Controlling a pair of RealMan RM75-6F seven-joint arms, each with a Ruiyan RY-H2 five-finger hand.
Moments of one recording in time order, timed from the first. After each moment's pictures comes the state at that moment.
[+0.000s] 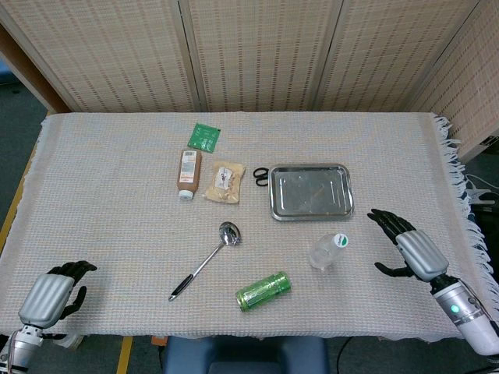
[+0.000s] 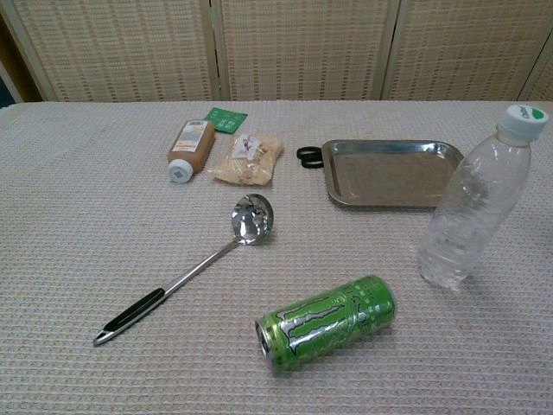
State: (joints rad) left arm -0.16 -1.14 0.07 -1.60 1.58 1.34 0.10; right arm 0.39 -1.07 -0.09 -1.49 -1.61 1.24 0.44
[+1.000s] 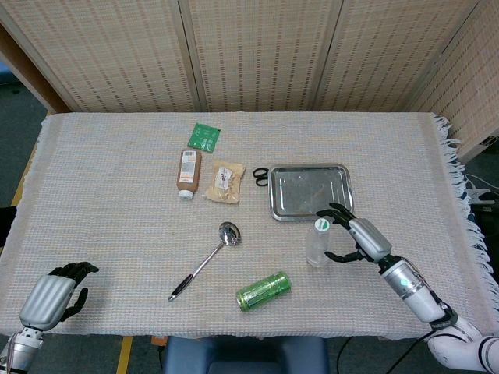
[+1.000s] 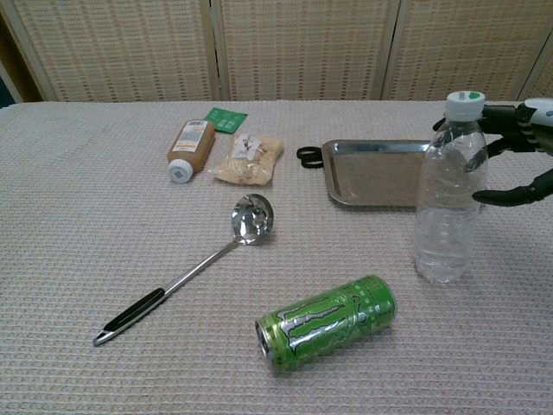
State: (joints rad) left arm -0.15 -1.13 0.08 -1.61 1.61 1.36 0.10; right arm 0.53 -1.31 0.00 -1.36 -1.62 1.11 0.75
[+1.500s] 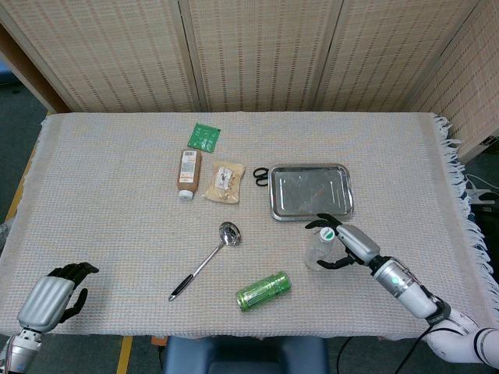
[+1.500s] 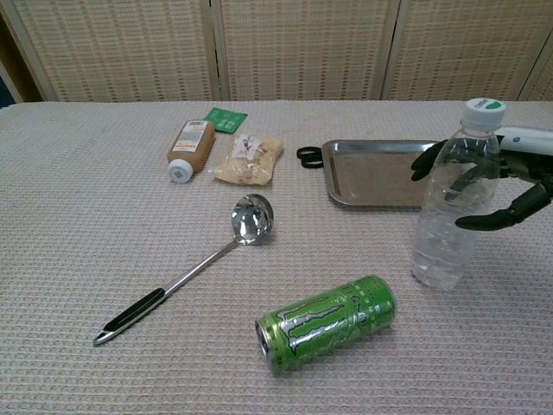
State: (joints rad) left arm -0.15 -1.12 0.08 -1.61 1.63 1.38 0.09; right arm 0.59 -1.31 -0.04 -1.35 -1.65 1.04 0.84
